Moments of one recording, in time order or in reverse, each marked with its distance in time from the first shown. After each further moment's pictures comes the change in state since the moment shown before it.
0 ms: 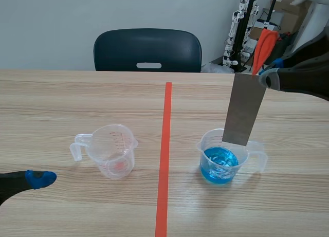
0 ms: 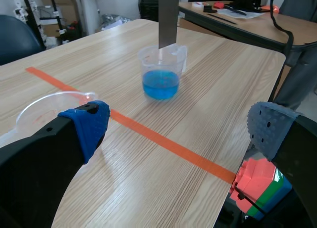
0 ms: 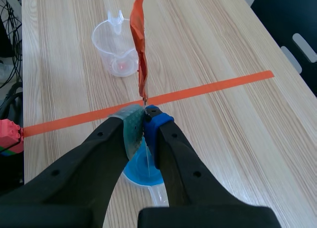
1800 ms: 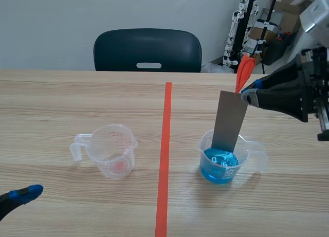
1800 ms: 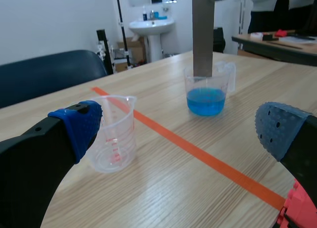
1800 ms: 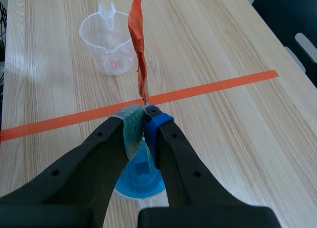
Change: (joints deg) left arm -3.8 18.9 -1.2 -17.7 10.7 12.2 -17.9; right arm -2.9 -9.5 0.0 -7.8 -9.4 -1.3 4.7
